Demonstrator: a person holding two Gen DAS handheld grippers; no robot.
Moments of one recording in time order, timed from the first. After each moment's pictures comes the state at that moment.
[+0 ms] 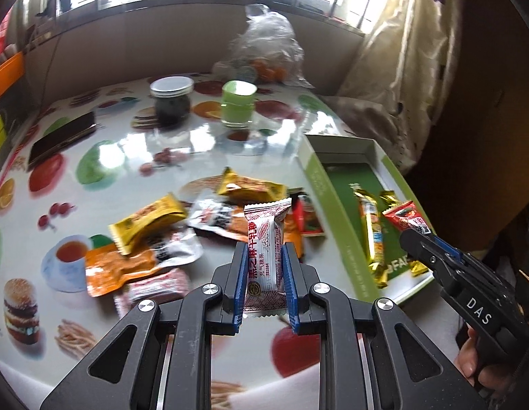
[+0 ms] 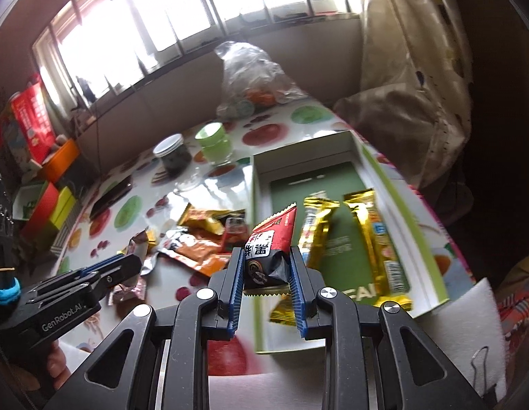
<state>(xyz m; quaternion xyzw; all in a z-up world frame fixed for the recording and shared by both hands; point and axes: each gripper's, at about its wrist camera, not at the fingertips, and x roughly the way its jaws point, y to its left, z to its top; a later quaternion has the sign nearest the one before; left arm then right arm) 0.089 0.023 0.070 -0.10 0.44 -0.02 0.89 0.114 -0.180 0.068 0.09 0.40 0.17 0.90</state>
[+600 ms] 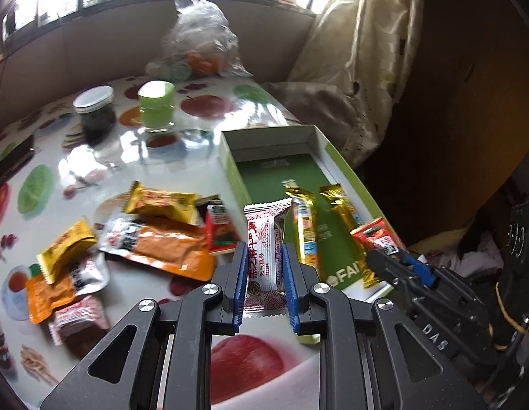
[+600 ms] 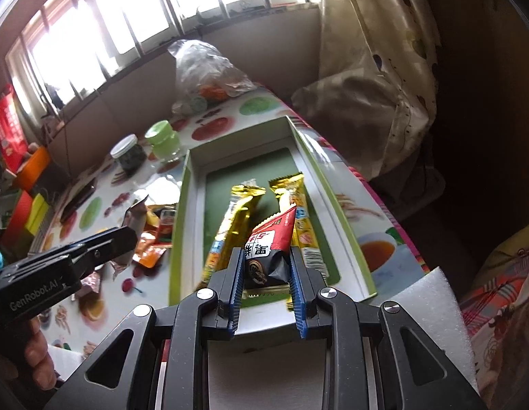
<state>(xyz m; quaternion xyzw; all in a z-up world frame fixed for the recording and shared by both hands) 0.126 -0.046 0.069 -0.08 0.45 -0.10 0.88 0.118 -0.230 0.045 0.08 0.42 0.12 0.90</state>
